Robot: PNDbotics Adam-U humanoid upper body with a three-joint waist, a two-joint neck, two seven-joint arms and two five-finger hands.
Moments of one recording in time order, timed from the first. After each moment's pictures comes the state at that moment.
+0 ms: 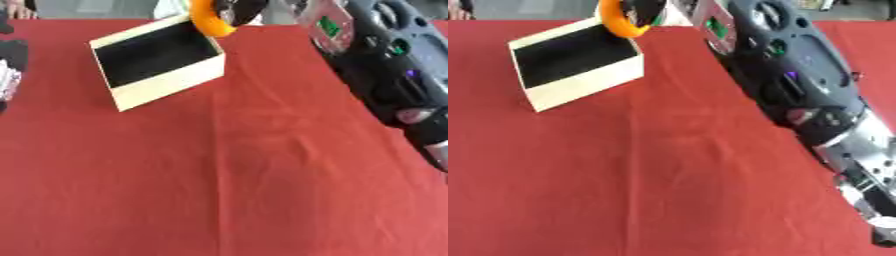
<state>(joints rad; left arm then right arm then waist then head) -0.35 0.63 0.00 -1.98 -0.20 0.04 0.12 -1.42 -0.20 0.41 -0.95 1.03 0.07 0.42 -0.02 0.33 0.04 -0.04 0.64</state>
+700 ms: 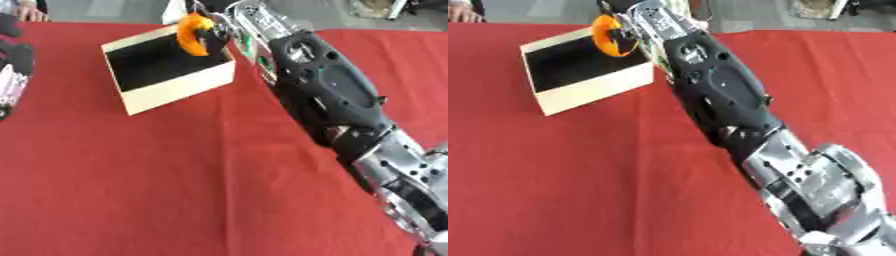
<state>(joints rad) -0.37 0.62 -0.01 -1.98 -0.19 0.04 0.11 -1.47 0.00 0.22 -0.59 1.35 0.03 0.17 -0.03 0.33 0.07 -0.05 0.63</state>
